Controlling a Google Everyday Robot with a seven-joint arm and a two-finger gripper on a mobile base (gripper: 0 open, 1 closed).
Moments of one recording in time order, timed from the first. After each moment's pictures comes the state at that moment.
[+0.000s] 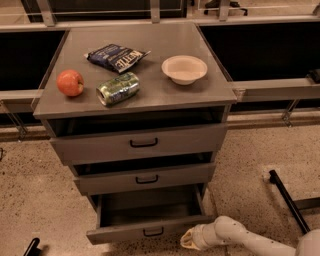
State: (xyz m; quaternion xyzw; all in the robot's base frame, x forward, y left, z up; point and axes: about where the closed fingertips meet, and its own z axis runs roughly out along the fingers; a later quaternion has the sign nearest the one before) arm 0.460 -0.126 0.168 -0.69 0.65 0.17 0.28
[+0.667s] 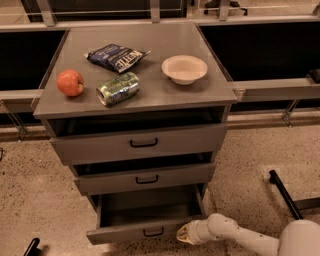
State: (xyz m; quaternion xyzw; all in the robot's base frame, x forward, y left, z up) arm 0.491 -0.113 0.146 -0.67 0.67 0.16 0.28
